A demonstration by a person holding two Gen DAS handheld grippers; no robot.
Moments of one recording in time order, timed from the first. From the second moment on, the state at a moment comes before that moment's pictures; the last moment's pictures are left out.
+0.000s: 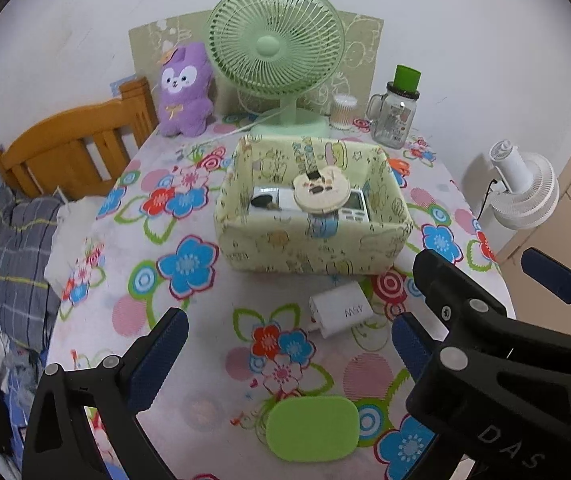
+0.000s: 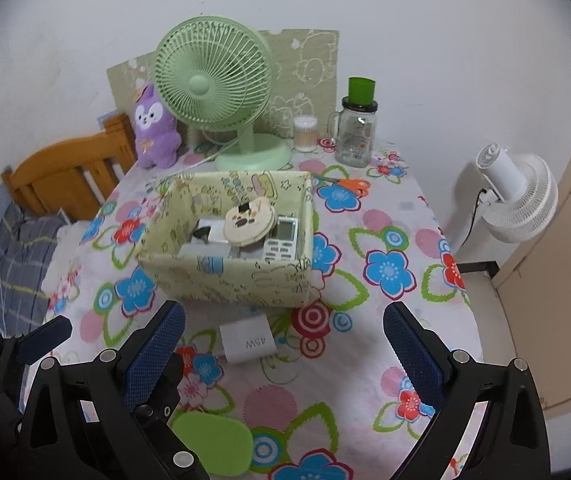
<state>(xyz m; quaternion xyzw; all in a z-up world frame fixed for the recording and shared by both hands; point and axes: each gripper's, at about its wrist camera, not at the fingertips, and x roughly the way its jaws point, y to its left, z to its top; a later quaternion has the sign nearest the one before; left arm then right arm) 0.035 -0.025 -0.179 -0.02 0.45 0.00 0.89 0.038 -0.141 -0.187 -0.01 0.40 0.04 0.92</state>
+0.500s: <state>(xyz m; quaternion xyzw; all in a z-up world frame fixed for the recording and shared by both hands) 0.020 -0.044 -0.215 -0.04 0.46 0.00 0.89 0.029 -0.158 -0.221 -0.03 0.41 0.07 0.91</state>
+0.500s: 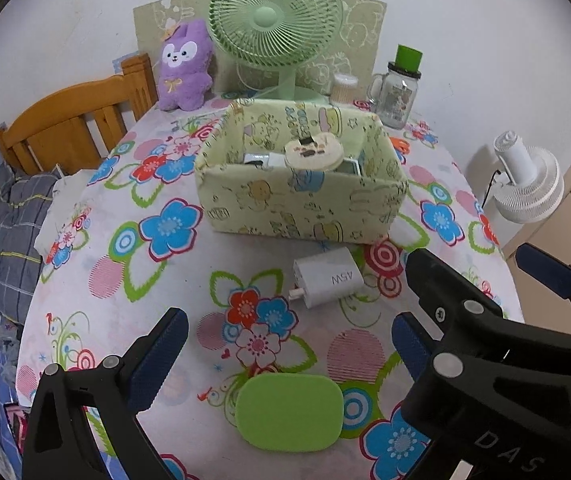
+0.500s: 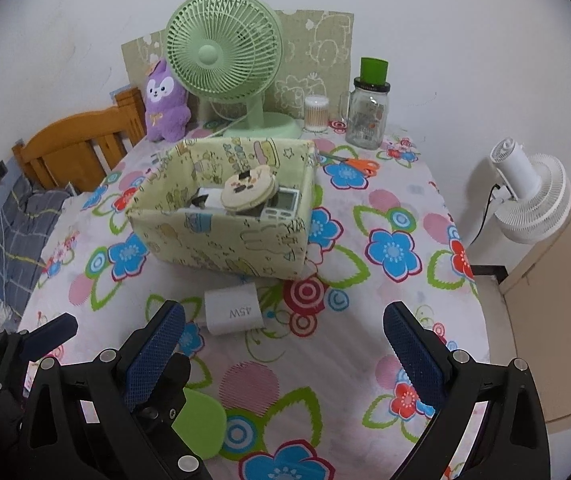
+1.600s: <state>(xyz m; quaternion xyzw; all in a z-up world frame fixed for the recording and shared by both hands) -0.002 -0.050 -0.301 -0.03 0.49 0.00 0.87 0.018 -0.159 -0.317 -0.05 0.46 0.09 0.88</state>
